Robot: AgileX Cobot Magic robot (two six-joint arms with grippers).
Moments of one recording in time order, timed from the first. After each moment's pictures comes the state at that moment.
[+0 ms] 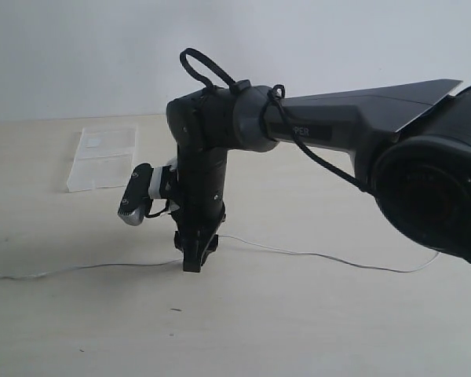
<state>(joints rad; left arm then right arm) 0.08 0.01 0.00 -0.21 0.37 0.05 0.73 2.41 -1.90 0.05 1.05 -0.78</state>
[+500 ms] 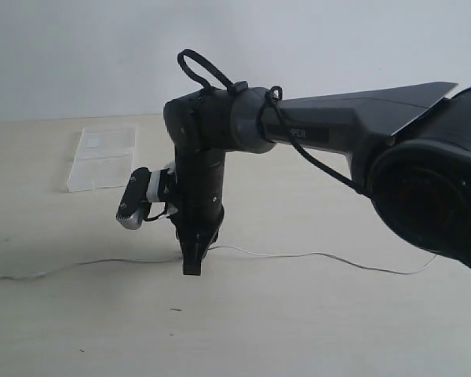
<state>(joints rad) 0.08 0.01 0.00 -0.21 0.37 0.05 0.74 2.42 -1.91 0.05 1.09 -0.80</state>
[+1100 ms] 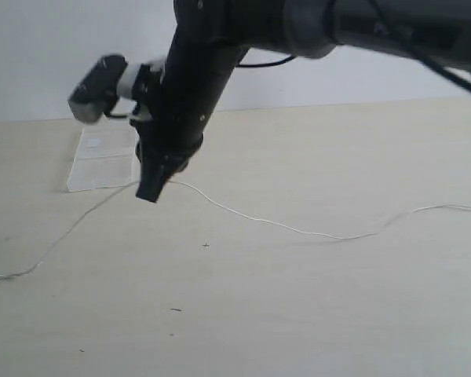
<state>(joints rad) 0.08 0.01 0.00 -0.21 0.37 0.05 0.74 2.12 -1.89 0.25 1.07 -0.79</state>
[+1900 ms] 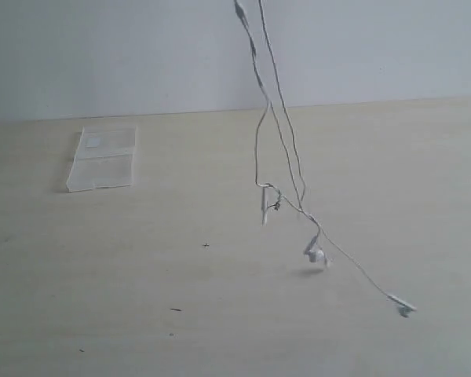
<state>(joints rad) 0.08 0.01 0.00 -0.21 0.37 0.05 0.74 1.42 -1.89 0.34 0.74 -0.69</state>
